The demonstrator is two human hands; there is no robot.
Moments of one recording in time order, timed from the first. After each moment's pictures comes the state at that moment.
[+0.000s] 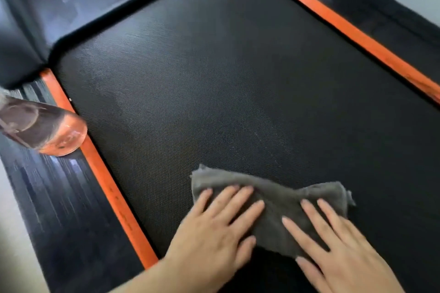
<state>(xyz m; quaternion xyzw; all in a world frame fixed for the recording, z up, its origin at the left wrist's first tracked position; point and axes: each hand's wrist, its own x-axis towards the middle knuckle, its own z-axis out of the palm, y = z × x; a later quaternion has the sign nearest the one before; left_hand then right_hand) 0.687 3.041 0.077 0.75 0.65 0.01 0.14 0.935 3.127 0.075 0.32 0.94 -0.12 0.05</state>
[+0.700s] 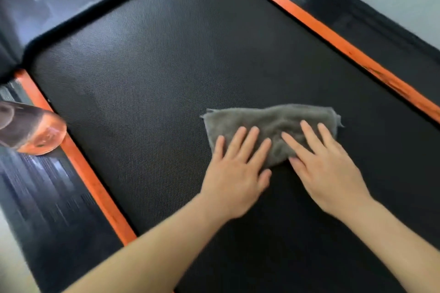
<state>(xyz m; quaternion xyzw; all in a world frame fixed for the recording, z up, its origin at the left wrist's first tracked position) 0.725 3.133 0.068 0.72 0.68 0.02 0.14 0.915 3.222 0.085 0.45 0.88 -0.06 0.12</state>
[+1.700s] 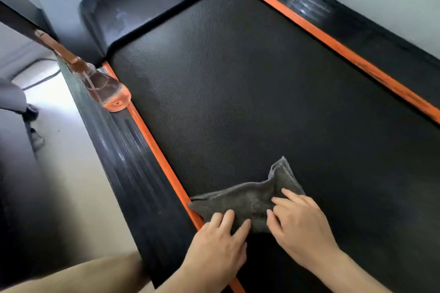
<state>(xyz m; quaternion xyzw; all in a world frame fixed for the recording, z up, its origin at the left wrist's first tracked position) 0.809 2.913 0.120 0.67 0.69 -0.11 0.24 0.970 3.043 0.115 0.37 0.91 -0.18 -0.02</state>
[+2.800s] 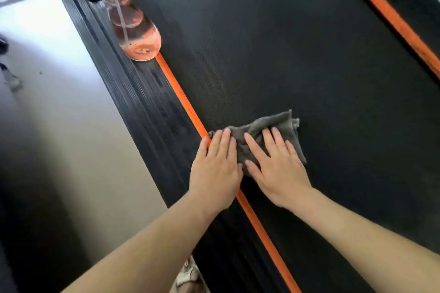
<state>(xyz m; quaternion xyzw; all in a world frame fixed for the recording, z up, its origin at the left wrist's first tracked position) 0.687 2.933 0.118 0.61 0.77 -0.08 0.14 0.821 3.033 0.123 0.35 0.90 -0.17 0.18</state>
